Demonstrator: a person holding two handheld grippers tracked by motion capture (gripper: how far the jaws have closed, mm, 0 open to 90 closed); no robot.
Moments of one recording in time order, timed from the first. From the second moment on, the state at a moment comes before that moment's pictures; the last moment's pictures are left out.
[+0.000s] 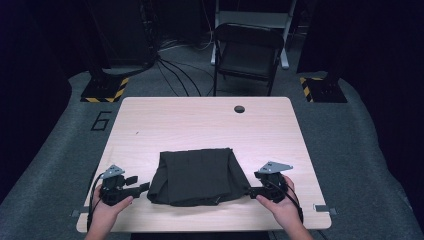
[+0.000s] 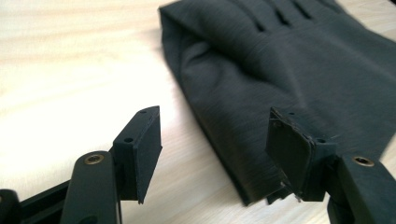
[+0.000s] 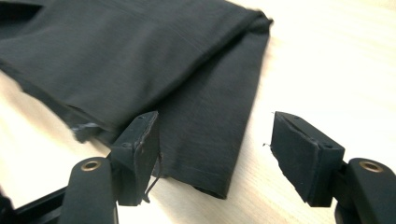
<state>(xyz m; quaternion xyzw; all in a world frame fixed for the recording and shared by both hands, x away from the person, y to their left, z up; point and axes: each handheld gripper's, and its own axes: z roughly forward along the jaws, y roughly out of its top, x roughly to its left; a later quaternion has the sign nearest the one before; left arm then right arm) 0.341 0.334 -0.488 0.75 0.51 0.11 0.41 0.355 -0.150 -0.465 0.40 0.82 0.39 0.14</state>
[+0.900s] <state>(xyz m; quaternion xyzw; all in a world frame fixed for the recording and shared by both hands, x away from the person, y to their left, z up) 0.348 0.329 -0.510 0.76 0.51 0.11 0.39 0.368 -0.158 -0.496 0.44 0.82 0.36 0.12</state>
